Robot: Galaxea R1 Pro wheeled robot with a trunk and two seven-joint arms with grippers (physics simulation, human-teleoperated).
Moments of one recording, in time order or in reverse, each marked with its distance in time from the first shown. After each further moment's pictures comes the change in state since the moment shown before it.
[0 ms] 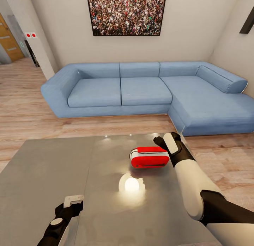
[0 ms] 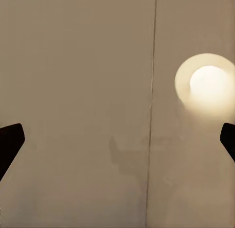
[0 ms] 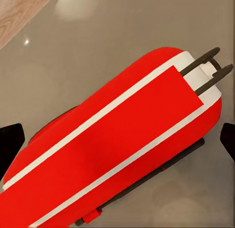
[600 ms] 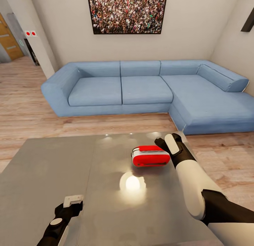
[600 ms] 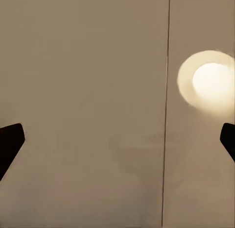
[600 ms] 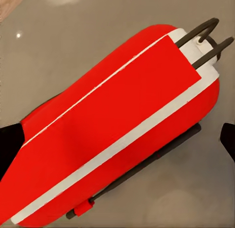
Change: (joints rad) left arm 0.000 0.003 0.000 0.000 0.003 0.000 0.000; right arm 0.000 -0.016 -0.002 0.028 -0.001 -0.001 0.002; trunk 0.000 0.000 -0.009
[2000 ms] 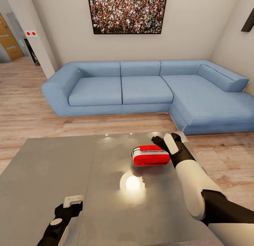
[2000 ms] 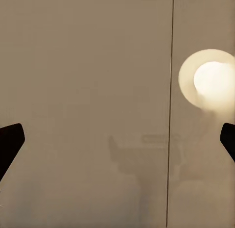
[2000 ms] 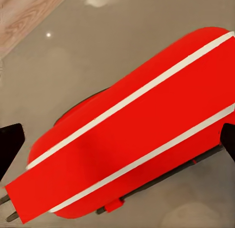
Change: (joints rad) left arm 0.000 0.001 0.000 0.004 -0.001 0.000 0.000; right arm 0.000 0.000 0.021 -0.003 0.010 0.000 0.125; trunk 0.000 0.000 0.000
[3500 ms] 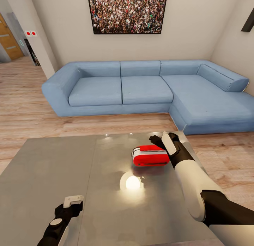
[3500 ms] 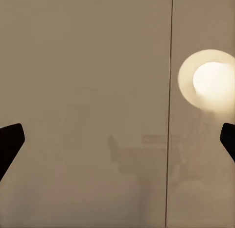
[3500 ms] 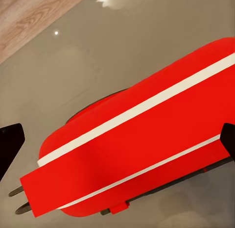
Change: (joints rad) left arm 0.000 0.000 0.000 0.000 0.002 -0.002 -0.002; right arm 0.000 -0.003 0.073 0.001 0.008 -0.003 0.047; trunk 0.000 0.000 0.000
